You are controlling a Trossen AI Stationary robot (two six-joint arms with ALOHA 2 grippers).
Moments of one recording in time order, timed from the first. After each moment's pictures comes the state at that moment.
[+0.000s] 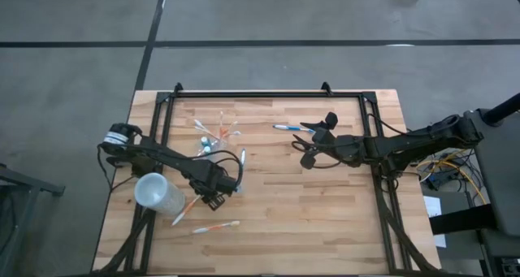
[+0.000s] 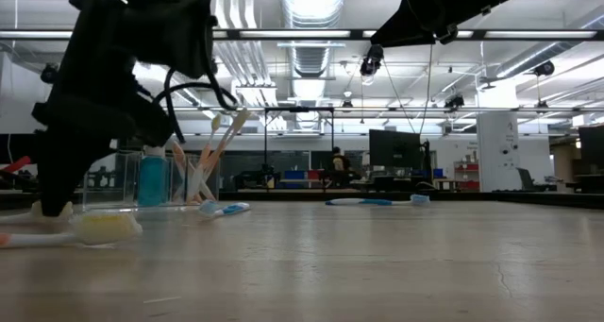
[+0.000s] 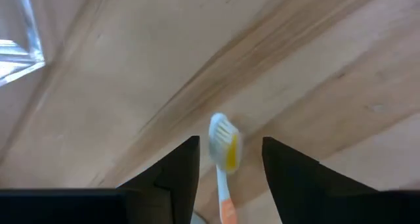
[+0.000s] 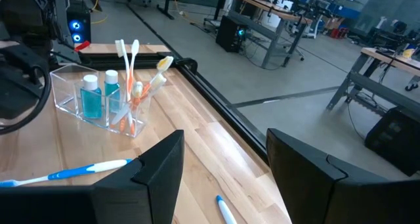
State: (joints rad) left arm -0.25 1.65 0.95 -0.97 0.11 -1.01; right arm 0.13 1.13 0.68 0.17 0.73 -0.03
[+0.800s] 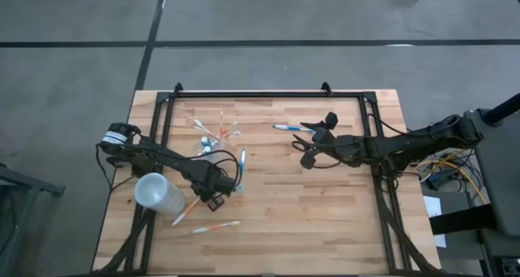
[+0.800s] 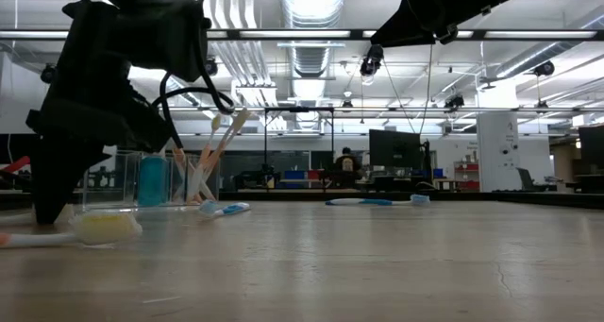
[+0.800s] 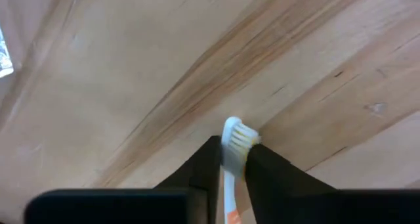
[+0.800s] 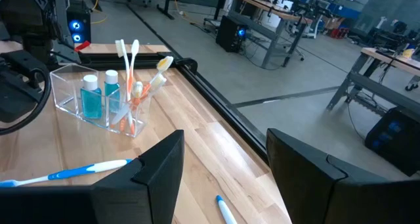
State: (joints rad) left arm -0.25 1.65 0.89 -0.88 0.12 -1.00; right arm 0.13 1.13 0.68 0.17 0.73 -0.03
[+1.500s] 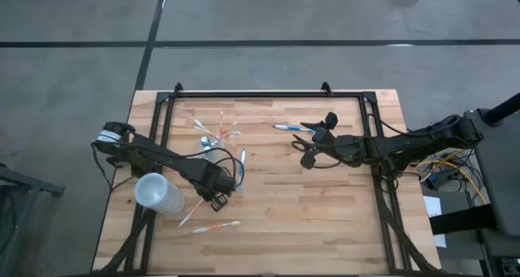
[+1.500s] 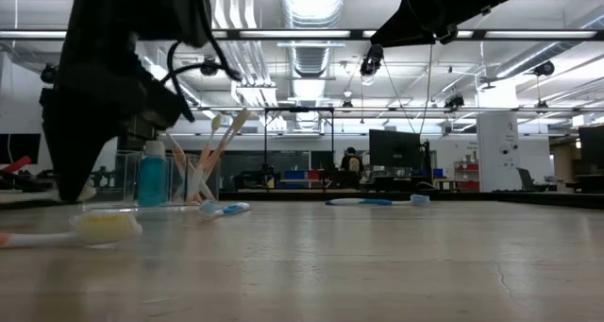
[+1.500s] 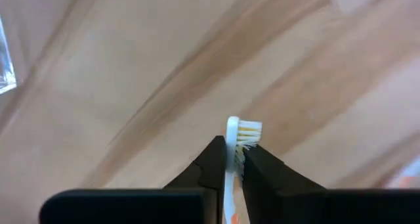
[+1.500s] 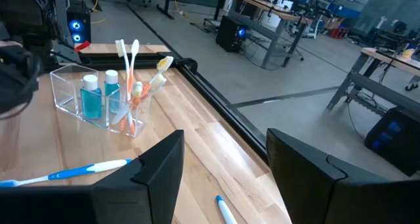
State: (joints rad) left arm -0.26 1.59 0.94 -0.89 0.10 -1.03; right arm 0.13 1.13 0.68 0.17 0.73 -0.03
